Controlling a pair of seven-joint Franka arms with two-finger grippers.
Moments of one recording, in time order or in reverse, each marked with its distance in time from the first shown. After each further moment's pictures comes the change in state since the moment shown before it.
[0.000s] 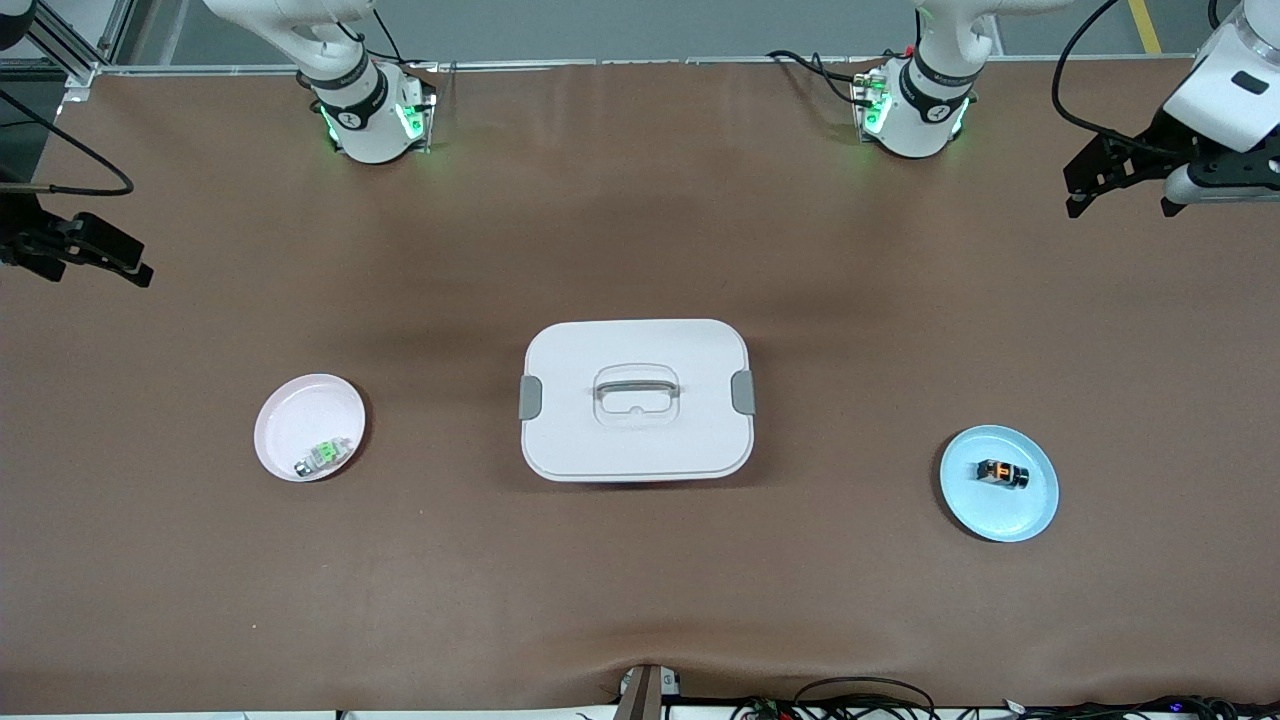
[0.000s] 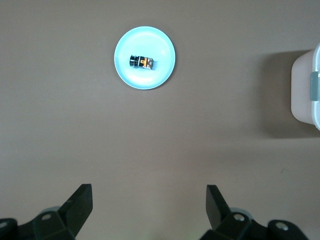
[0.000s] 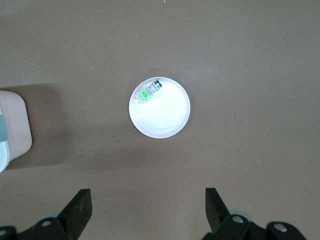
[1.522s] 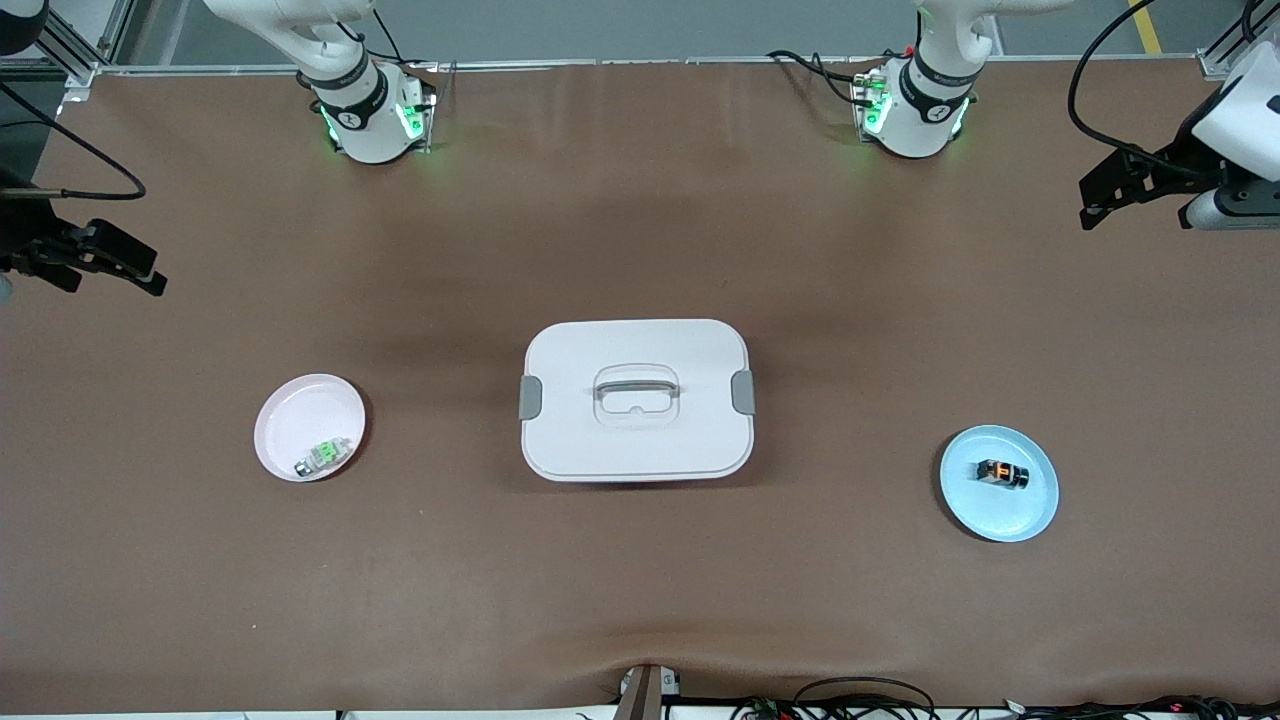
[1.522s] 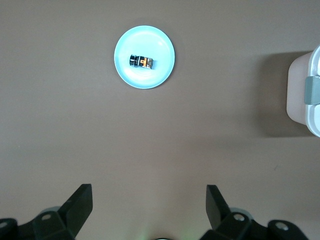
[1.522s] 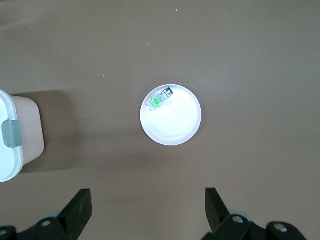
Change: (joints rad) left arm 0.000 0.142 0.006 0.210 0.000 -0.126 -0.003; right arm 0.004 0.000 0.011 -0.015 0.033 0.046 0.004
